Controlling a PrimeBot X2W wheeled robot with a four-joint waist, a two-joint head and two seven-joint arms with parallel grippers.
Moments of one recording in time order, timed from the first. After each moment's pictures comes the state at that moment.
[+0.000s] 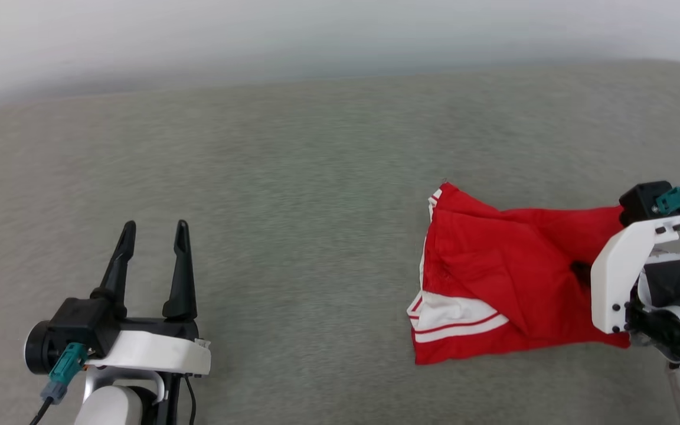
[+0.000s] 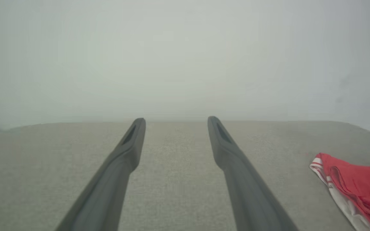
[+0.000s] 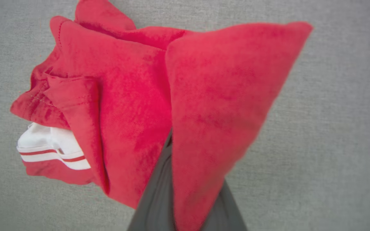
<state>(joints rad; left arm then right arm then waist) -0.11 0.21 -0.11 0.02 -0.32 0.02 -0.26 -0.36 -0.29 0.05 0.19 0.39 0.13 0.88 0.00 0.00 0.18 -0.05</state>
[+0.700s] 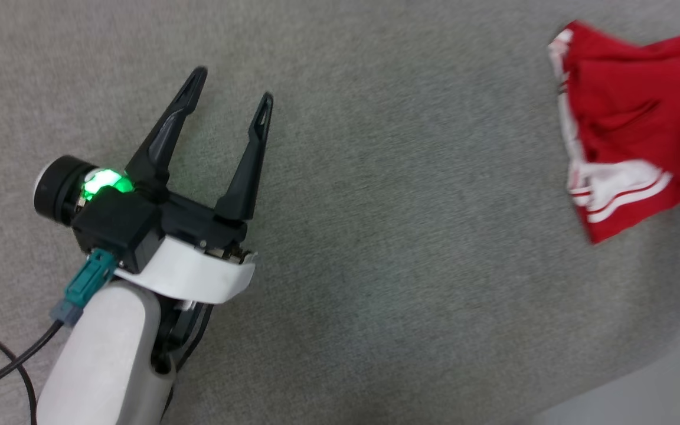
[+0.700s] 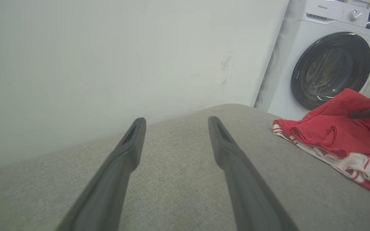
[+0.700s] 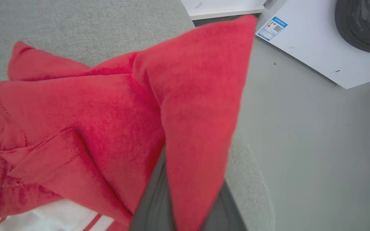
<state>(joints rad) -0.42 0.29 -0.27 -0.16 -0.23 -0.09 -0.15 -0.68 -0.39 -0.18 0.42 0.24 0.13 0.50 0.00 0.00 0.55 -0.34</state>
